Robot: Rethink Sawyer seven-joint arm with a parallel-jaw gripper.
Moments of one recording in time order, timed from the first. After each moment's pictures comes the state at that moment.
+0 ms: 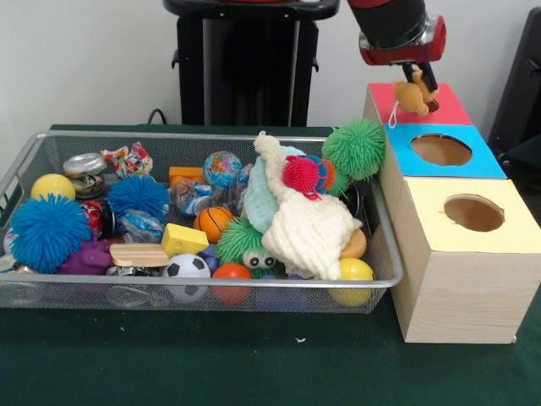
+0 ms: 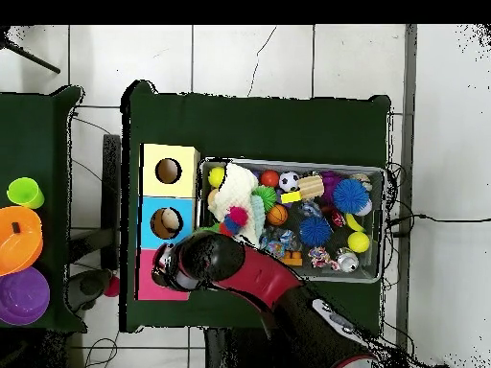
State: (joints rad) arm -0.43 -0.74 0.42 2.18 0.38 0.55 1.80
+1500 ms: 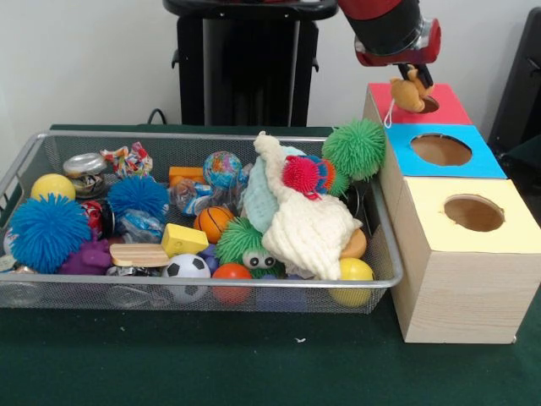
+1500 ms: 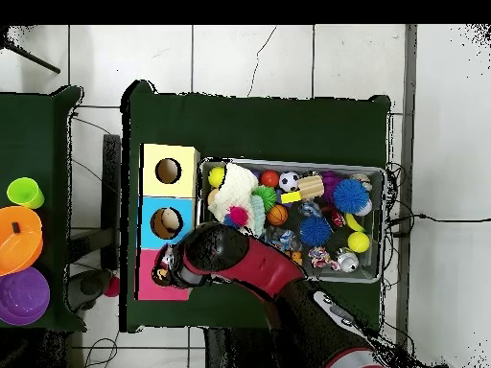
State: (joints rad) arm -0.41 -0.71 0.38 2.11 0.36 0.69 1.80
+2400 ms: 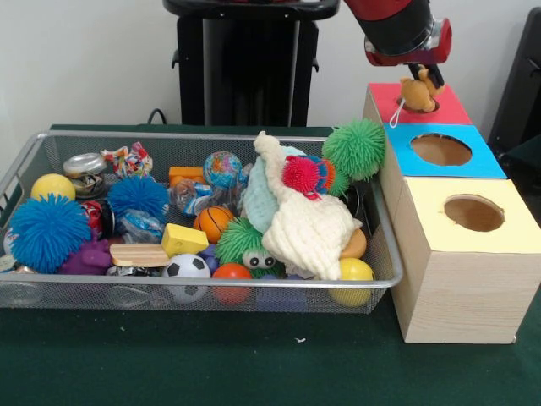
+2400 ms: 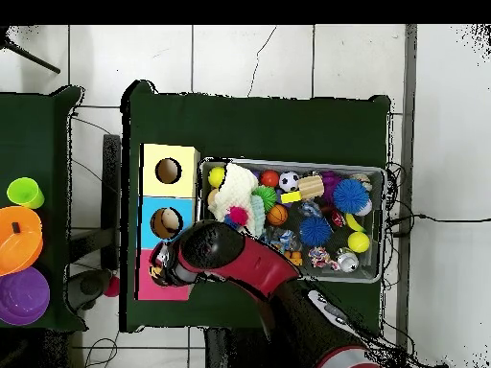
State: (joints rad) arm -0.39 -0.71 0.38 2.11 0.41 0.69 1.80
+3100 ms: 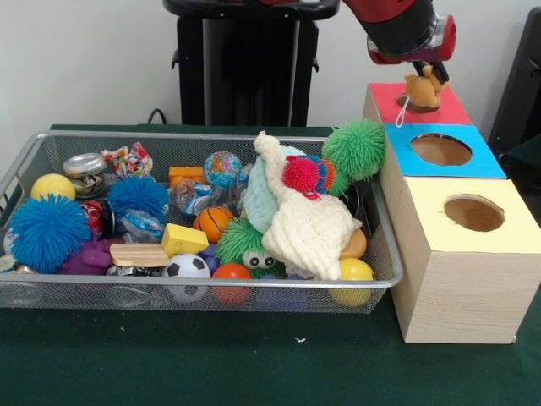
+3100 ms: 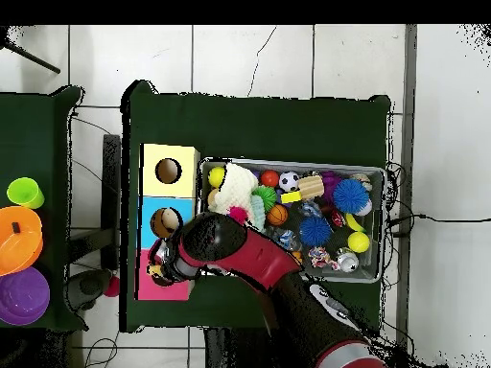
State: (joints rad) arm -0.39 -0.70 0.38 2.07 0.41 0.78 1.80
